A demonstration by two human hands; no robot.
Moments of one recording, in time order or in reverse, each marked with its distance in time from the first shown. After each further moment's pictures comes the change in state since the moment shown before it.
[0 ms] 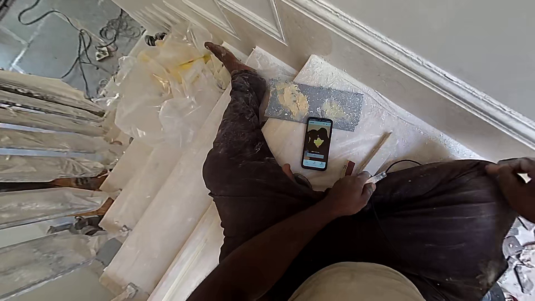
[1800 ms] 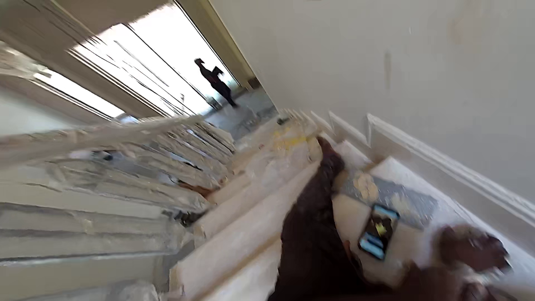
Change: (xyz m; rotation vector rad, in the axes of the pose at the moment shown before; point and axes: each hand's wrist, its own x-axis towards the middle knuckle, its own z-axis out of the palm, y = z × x) left_hand 0.030 0.044 -0.006 -0.175 0.510 0.272; right_hand 0.104 -0.214 0.163 0.078 0.388 0.085
